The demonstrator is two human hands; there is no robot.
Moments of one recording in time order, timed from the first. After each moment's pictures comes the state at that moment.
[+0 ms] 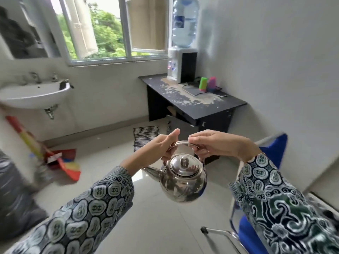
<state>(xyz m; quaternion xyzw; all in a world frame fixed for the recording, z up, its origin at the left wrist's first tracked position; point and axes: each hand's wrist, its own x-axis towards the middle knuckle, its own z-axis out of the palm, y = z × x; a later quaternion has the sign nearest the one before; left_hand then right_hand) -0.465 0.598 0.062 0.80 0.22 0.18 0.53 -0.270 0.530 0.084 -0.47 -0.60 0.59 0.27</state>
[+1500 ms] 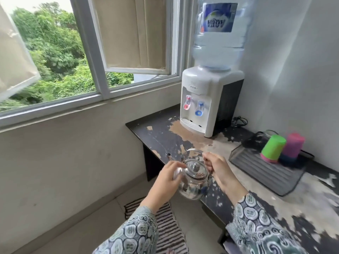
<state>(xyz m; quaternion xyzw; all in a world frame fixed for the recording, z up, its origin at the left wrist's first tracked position) -0.192 1.580 -0.021 0.85 0.25 0.25 0.40 -0.038 1.498 0.005 -0.66 -0.28 0.34 0.60</state>
